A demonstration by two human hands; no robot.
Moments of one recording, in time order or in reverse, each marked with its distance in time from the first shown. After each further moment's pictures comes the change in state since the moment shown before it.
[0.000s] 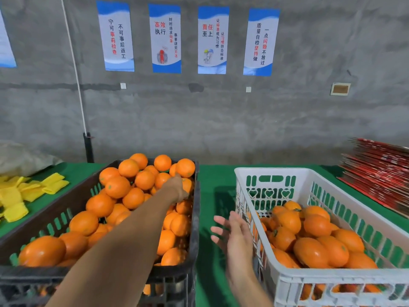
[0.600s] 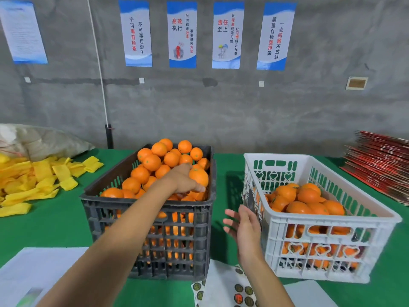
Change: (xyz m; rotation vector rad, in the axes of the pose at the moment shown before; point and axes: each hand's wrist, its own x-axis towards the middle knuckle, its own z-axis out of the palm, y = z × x) left_hand -0.181 -0.035 -0.051 -0.339 -0.075 0.116; right_hand -0.105 -0.009 -0.027 -0.059 -0.039 0.057
